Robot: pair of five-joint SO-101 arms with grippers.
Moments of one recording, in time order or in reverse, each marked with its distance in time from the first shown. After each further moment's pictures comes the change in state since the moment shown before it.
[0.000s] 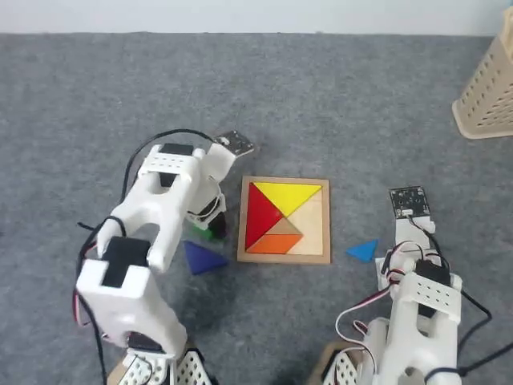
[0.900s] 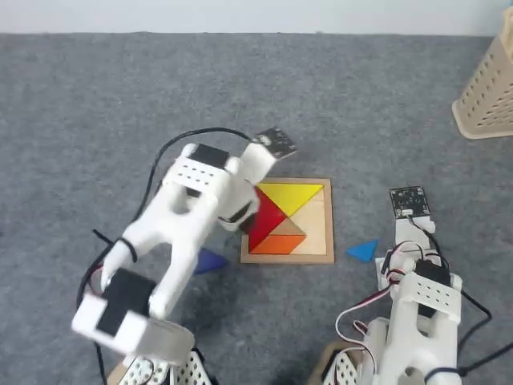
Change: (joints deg) left arm 14.9 -15.3 0.8 5.5 6.7; right arm 0.0 0.0 0.0 0.0 0.0
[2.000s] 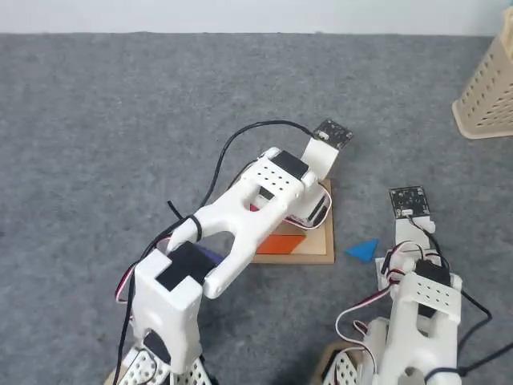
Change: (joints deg) left arm 15.7 21.7 -19.4 -6.5 29.6; right arm 0.0 0.0 0.0 0.0 0.0
